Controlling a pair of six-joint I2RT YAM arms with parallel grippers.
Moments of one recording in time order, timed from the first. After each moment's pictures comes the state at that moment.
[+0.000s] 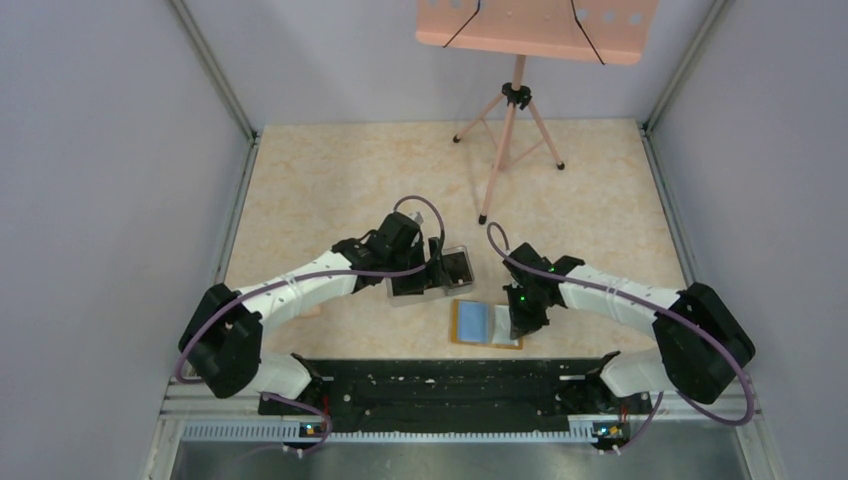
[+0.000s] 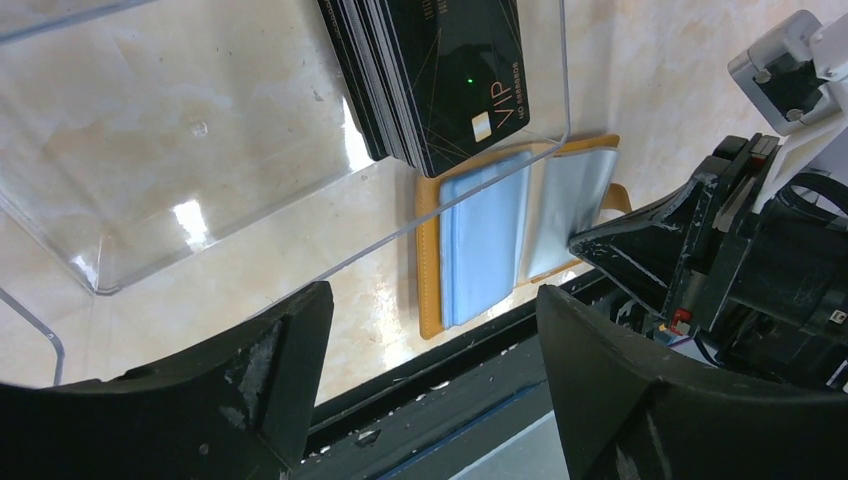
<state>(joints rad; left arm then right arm) -0.74 1.40 0.91 -0.41 0.18 -0.84 0.69 1.35 0.67 -0.66 -0.14 0.59</state>
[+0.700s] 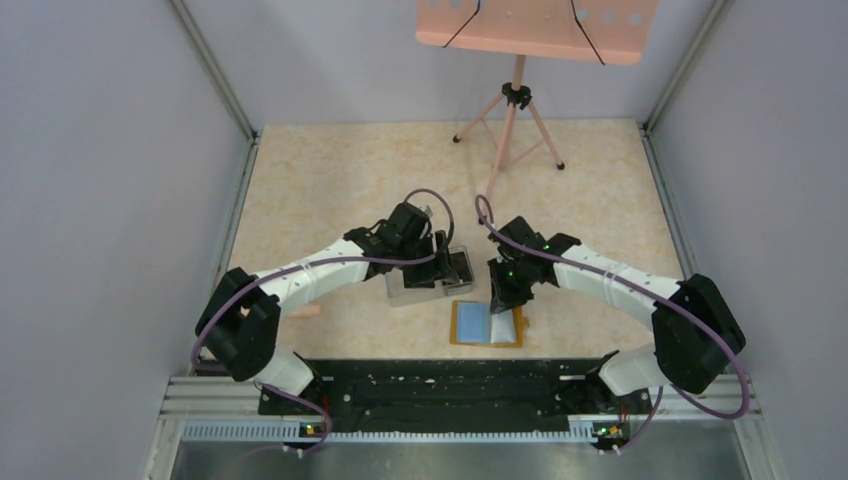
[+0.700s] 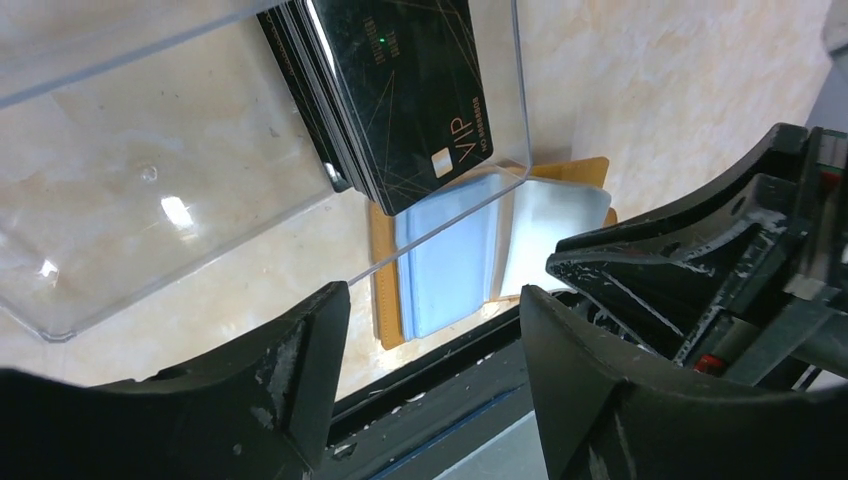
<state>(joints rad) -0.73 1.51 1.00 -0.42 0.23 -0.84 0.68 1.39 0.83 -0.68 -0.19 0.52</state>
